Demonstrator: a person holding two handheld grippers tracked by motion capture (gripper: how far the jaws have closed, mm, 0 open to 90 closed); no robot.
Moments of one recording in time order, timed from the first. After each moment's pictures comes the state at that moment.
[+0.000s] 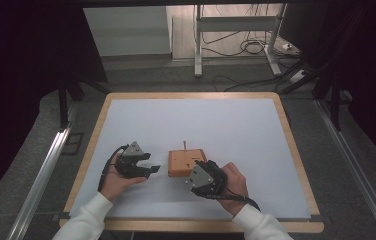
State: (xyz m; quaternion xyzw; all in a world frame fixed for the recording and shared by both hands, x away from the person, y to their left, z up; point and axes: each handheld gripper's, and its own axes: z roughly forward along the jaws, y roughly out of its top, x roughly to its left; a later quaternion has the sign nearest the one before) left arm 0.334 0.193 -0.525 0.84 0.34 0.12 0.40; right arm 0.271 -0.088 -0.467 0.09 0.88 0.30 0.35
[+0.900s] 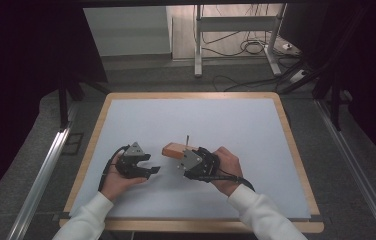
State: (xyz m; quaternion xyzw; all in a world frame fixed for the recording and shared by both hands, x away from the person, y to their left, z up) left arm 0.337 0.193 -0.531 0.85 0.34 0.12 0.39; right arm 0.302 -0.066 -0.437 0.05 0.90 0.28 0.33
